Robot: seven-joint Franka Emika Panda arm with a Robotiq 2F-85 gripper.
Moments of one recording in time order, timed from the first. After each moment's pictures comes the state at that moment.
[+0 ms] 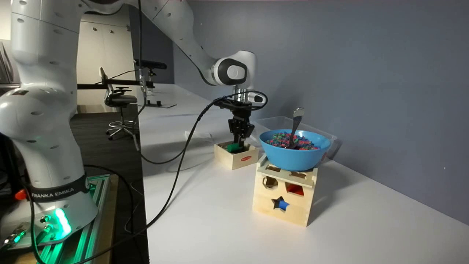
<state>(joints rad) 0.02 0.21 0.04 -2.03 -0.08 2.21 -0.11</state>
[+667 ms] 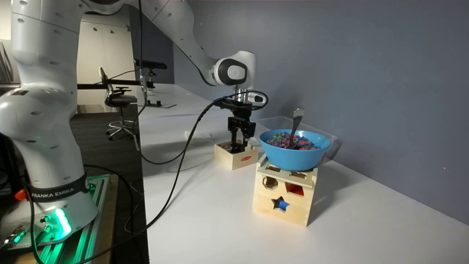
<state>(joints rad) 0.02 0.21 0.04 -2.03 -0.10 2.21 -0.11</state>
